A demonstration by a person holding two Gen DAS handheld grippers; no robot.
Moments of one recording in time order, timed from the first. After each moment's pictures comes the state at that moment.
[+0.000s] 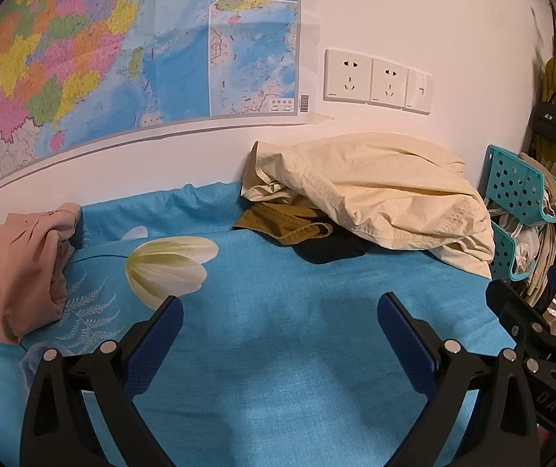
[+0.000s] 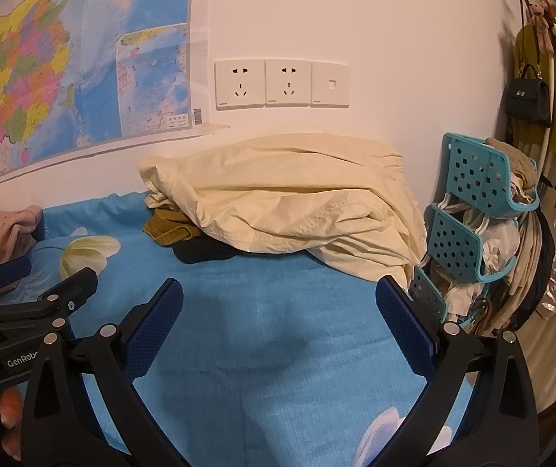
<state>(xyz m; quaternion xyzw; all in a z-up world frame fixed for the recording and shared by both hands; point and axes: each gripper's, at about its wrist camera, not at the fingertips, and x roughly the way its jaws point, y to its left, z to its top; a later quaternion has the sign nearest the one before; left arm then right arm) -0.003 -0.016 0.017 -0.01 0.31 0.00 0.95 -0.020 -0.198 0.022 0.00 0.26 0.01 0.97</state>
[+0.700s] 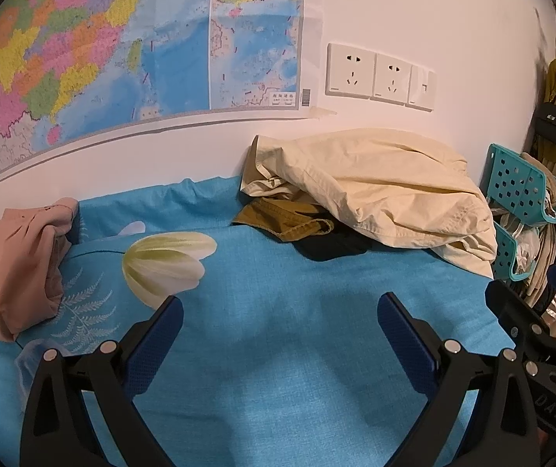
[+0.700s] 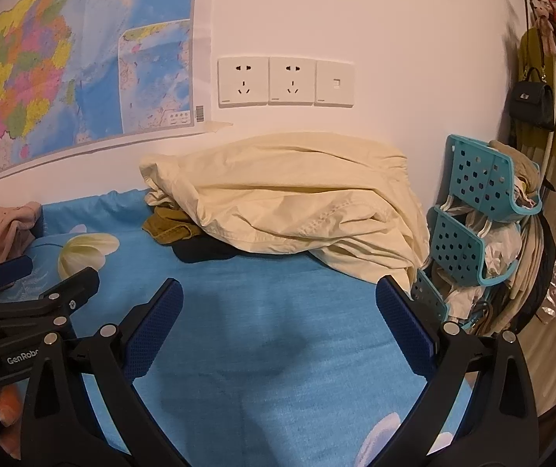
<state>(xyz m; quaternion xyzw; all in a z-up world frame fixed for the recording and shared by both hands) 0.003 -0.016 0.012 -0.01 0.32 0.00 0.95 -0.015 -0.197 0.019 -0.01 0.26 0.02 0.97</state>
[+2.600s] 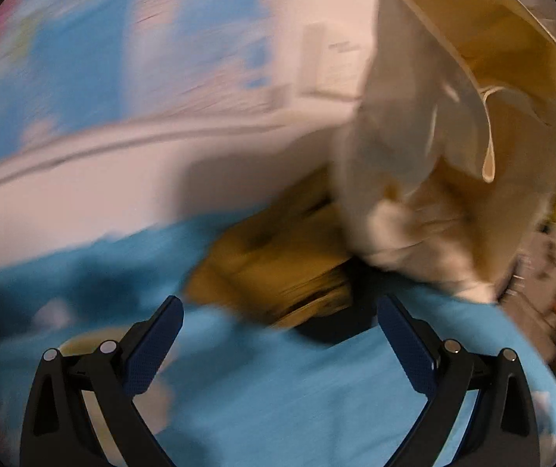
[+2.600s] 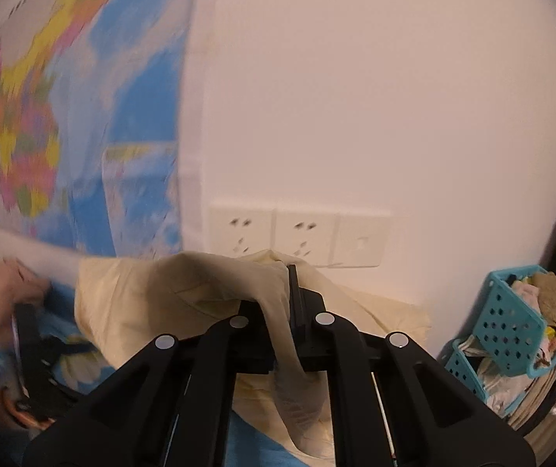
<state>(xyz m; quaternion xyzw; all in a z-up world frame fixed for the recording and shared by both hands) 0.142 0.015 0.001 -0.01 0.29 -0.18 0.94 0.109 -0.247 0.186 -0.05 0.17 0.12 0.98</state>
